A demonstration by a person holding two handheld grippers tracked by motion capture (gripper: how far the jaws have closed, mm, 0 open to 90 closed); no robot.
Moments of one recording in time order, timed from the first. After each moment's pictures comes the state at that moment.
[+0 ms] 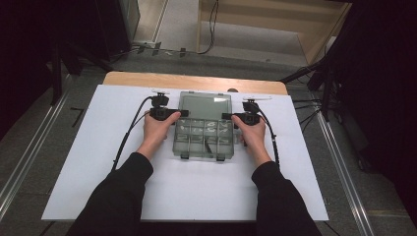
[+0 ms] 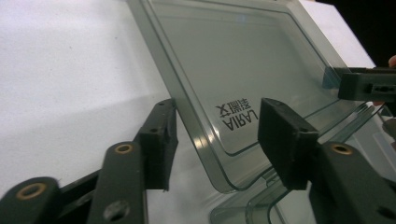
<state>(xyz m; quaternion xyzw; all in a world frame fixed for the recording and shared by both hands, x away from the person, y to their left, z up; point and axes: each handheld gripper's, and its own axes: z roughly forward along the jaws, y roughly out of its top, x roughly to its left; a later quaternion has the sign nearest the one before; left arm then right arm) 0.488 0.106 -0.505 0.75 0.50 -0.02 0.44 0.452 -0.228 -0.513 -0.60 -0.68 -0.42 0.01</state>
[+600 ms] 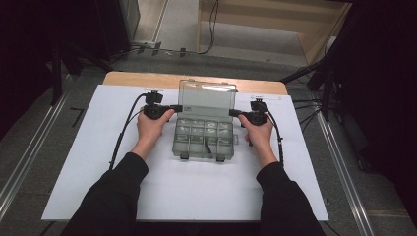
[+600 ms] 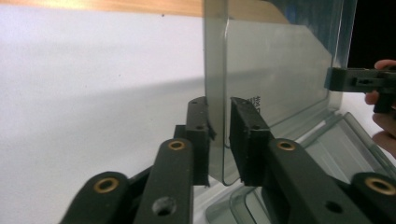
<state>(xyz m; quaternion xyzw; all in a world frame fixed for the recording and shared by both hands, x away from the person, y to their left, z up) 0.480 0.123 -0.487 0.75 0.46 0.00 0.48 0.439 -0.245 -0.498 -0.57 -0.67 -0.47 -0.03</state>
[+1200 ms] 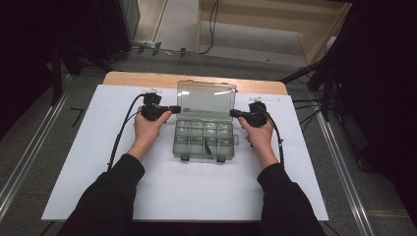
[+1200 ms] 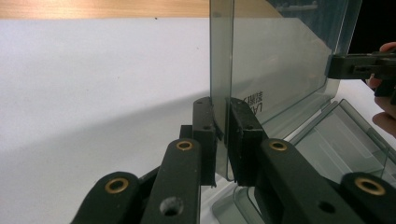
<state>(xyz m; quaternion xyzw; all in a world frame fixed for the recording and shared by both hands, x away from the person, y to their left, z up) 0.475 0.127 -0.486 0.76 0.44 0.02 0.48 0.430 -0.240 -0.495 -0.53 -0.70 -0.46 -0.08</state>
